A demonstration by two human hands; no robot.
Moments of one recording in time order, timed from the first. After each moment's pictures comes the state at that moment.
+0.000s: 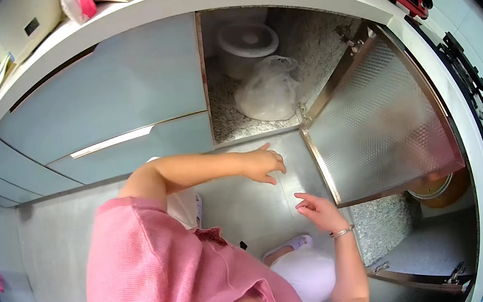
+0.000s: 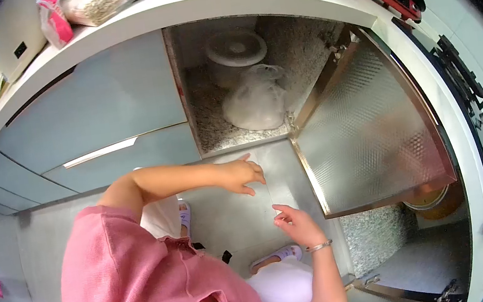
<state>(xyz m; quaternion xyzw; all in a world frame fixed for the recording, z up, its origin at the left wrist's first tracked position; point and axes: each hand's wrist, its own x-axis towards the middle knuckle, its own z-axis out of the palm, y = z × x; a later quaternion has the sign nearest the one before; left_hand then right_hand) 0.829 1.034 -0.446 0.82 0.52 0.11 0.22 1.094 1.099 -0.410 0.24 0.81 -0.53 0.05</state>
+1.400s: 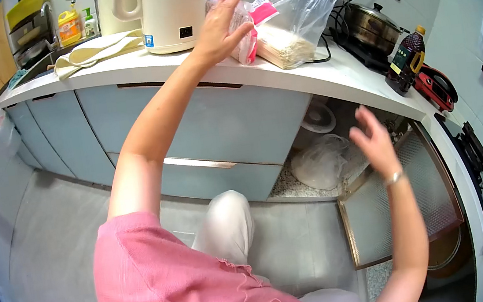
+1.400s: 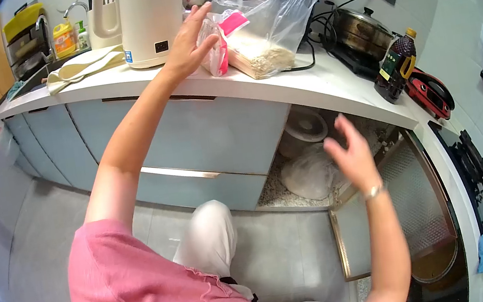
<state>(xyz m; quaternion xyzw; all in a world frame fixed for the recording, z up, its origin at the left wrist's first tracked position) 0.607 0.811 -0.078 0.49 0.59 0.37 -0.52 0.899 1.079 -0.160 0.04 0.91 -0.30 -0.29</state>
